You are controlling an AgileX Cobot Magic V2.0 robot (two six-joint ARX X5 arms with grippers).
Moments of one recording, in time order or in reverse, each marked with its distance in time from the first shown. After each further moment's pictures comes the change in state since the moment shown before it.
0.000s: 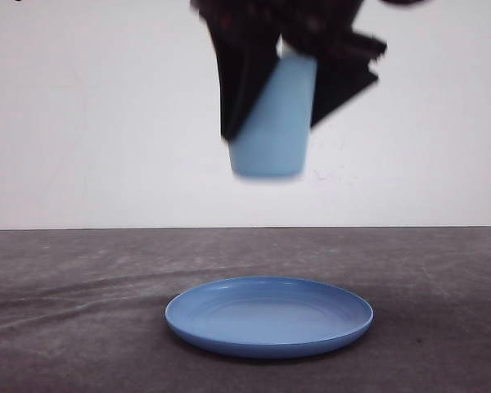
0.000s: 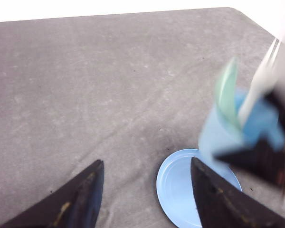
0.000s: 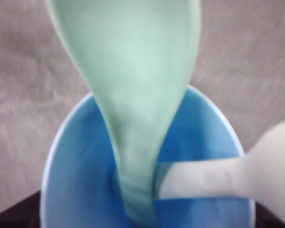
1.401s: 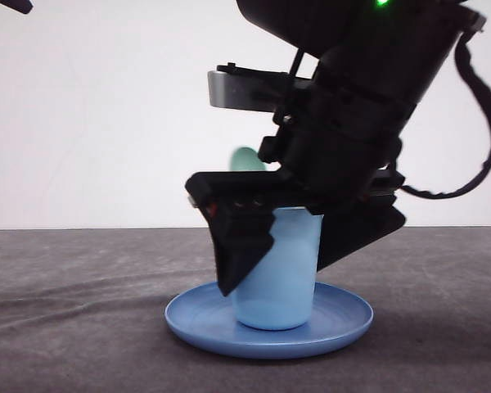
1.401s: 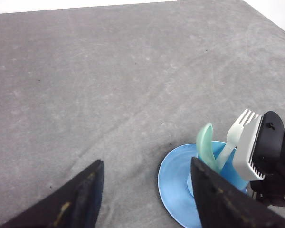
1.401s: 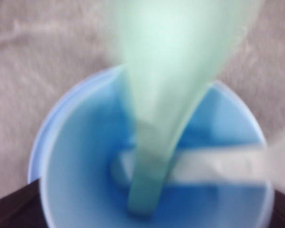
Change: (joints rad) left arm 0.000 0.033 0.000 0.000 0.000 -0.003; right arm 0.054 0.088 -0.294 0.340 0.049 0.084
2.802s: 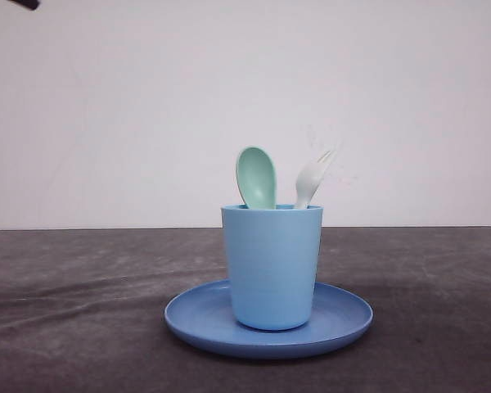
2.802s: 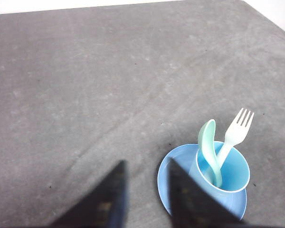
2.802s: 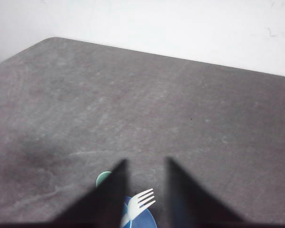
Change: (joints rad) left arm 0.000 0.000 0.000 0.001 0.000 -0.002; right arm 0.019 -0.728 0.132 -0.274 0.219 -0.054
